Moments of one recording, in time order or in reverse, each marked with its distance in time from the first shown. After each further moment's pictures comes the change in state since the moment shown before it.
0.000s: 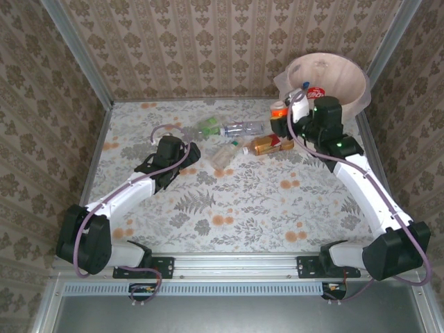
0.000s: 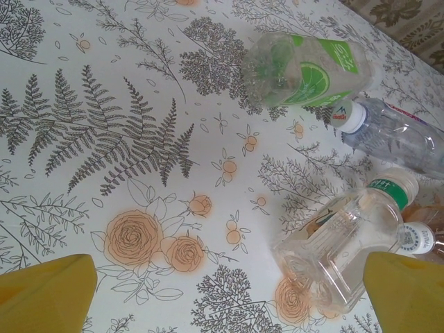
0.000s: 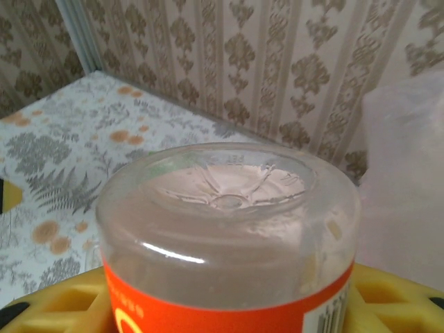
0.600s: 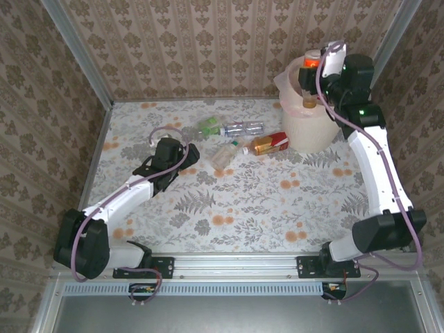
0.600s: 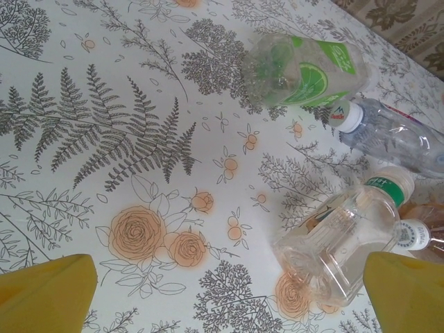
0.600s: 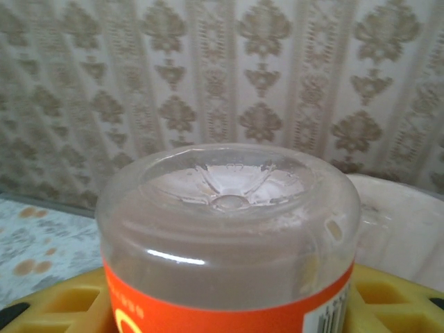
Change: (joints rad) left arm 0.000 -0.039 -0.032 0.010 0.001 -0.002; right arm -0.164 0.210 0.472 -0.107 0.168 0.133
